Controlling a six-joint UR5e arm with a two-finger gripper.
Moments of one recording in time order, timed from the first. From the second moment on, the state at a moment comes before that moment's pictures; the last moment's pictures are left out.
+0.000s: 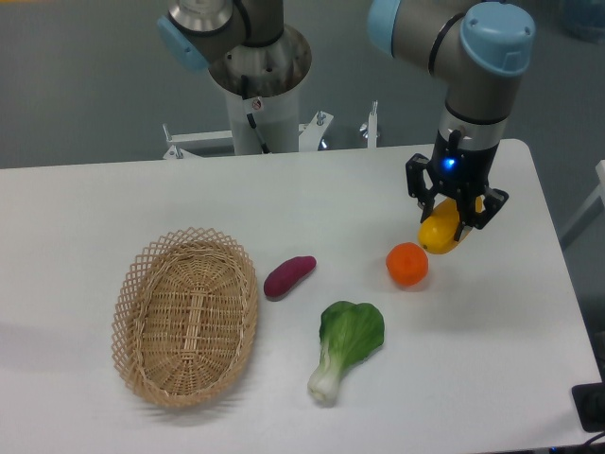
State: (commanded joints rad) arm 2.74 -1.78 -1.63 -1.13 1.40 1.41
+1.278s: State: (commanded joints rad) arm 2.80 -1.76 -1.93 -0.97 1.41 1.74
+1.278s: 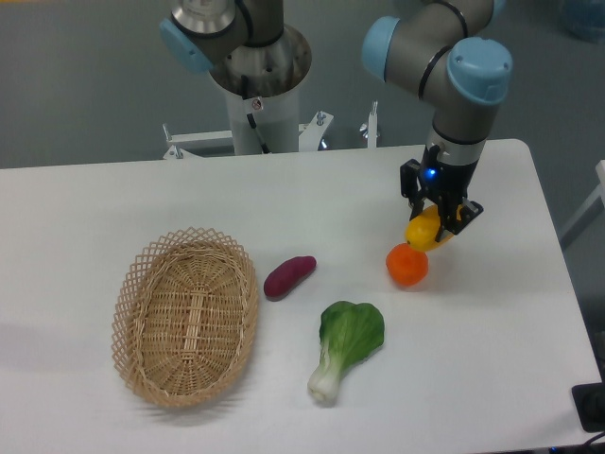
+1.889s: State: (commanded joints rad) arm 2.69 -1.73 -2.08 -0.95 1.41 1.51
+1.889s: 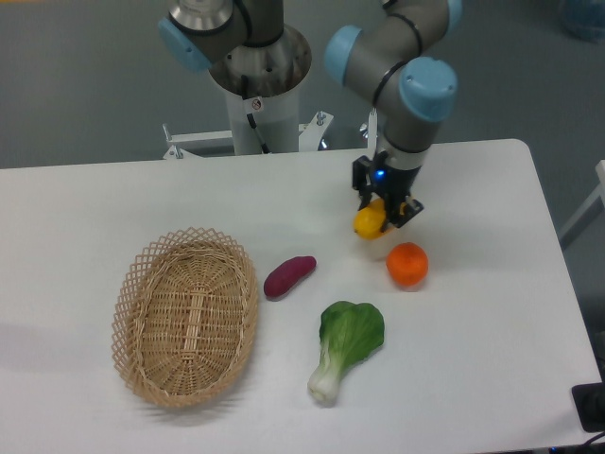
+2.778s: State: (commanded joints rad) arm 2.65 -1.75 -2.07 -0.94 1.41 1.40
